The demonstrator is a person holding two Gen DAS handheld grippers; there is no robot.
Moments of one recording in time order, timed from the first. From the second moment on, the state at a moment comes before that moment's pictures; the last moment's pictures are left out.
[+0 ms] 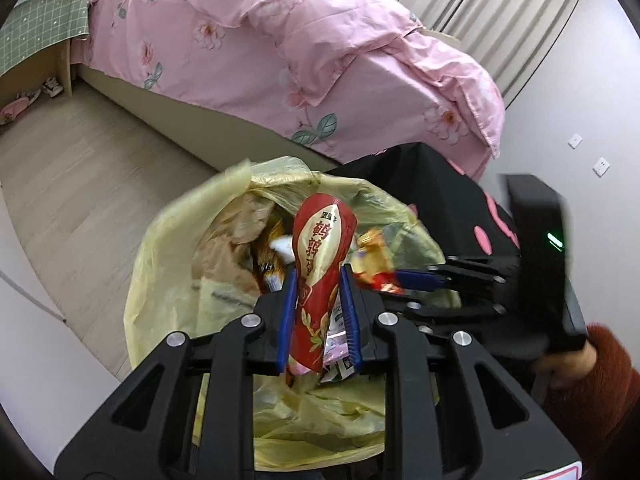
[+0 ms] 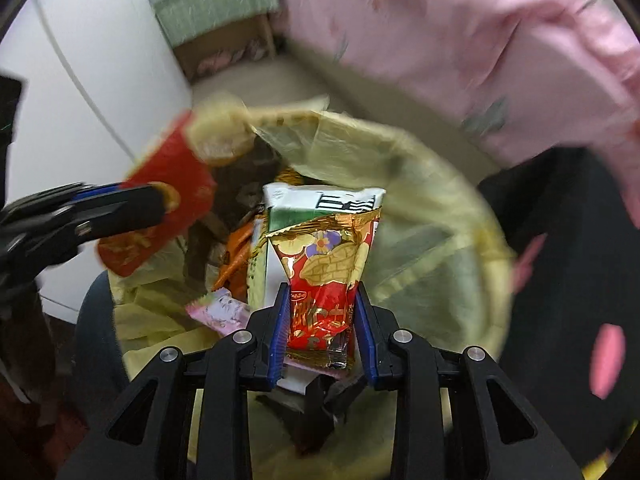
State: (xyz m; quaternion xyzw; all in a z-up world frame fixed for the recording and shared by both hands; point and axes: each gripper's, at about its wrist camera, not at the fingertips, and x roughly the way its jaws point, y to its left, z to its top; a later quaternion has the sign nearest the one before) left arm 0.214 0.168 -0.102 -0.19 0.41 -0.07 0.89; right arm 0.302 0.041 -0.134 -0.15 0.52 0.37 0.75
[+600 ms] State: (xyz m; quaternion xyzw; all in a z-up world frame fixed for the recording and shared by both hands) left arm 0.205 0.176 -0.099 -0.23 0.39 -0.05 0.89; right arm 0.274 -0.001 -0.104 -0.14 0.47 0.37 0.79
